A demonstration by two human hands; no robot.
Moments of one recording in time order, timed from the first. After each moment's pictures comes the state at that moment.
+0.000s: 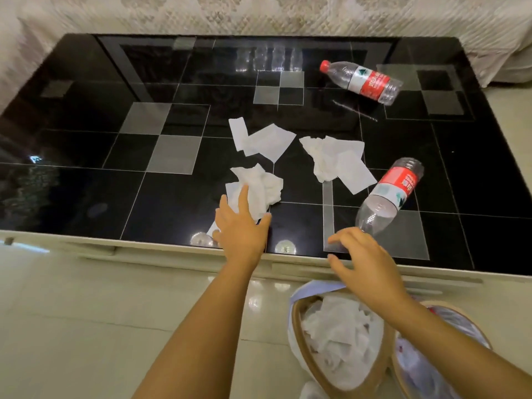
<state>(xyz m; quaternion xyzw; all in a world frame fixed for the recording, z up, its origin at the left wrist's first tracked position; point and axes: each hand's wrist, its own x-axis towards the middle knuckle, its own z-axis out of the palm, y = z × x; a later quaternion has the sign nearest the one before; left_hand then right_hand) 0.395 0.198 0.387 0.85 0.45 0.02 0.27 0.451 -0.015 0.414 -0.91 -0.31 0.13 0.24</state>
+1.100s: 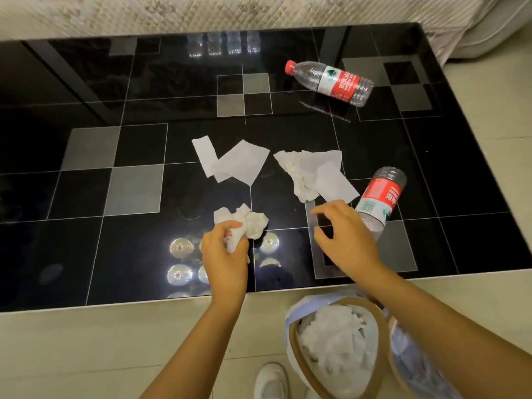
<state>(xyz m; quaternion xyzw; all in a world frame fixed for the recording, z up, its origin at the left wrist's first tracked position) 0.420 0.214 0.406 0.73 0.44 0.14 0.51 0.532 0.041 0.412 -0.93 -0.21 0.13 0.26</state>
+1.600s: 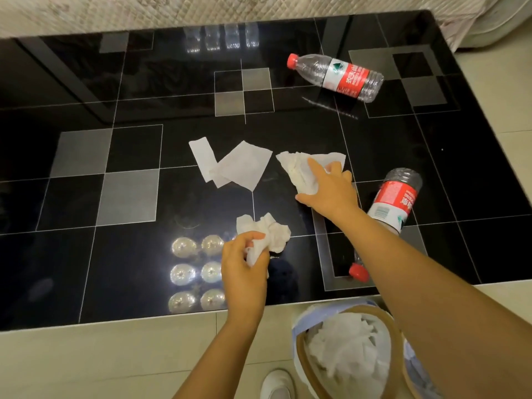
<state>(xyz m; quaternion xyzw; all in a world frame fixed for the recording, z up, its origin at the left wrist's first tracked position) 0.428 0.201 0.386 0.72 0.39 0.11 0.56 0.628 0.106 0.370 -0.96 -0.14 0.20 0.10</state>
